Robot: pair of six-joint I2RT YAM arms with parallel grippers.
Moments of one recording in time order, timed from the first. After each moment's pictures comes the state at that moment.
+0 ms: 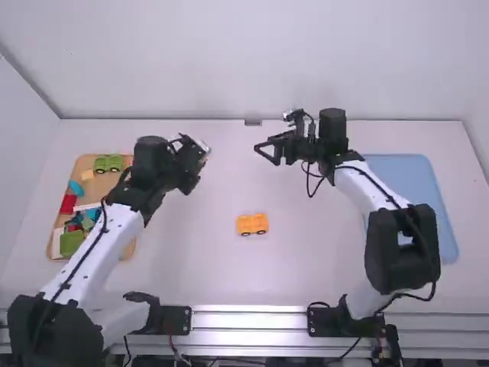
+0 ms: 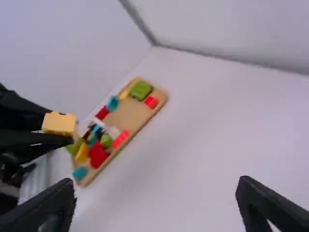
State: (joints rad) left arm -0.17 1.23 0.93 -0.31 0.26 0.52; right arm 0.20 1.75 1.17 0.04 -1.03 0.19
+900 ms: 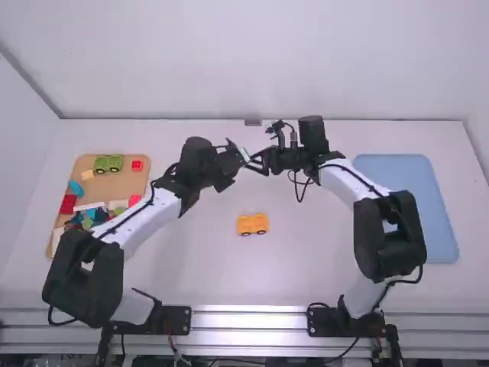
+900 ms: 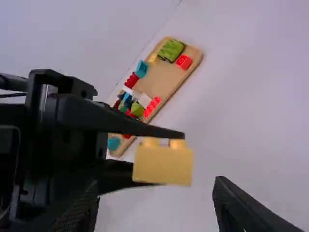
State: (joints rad) left arm -0.35 1.52 0.93 0.02 0.26 0.61; right arm 0.29 1.83 1.20 -0.06 -1.08 0.15
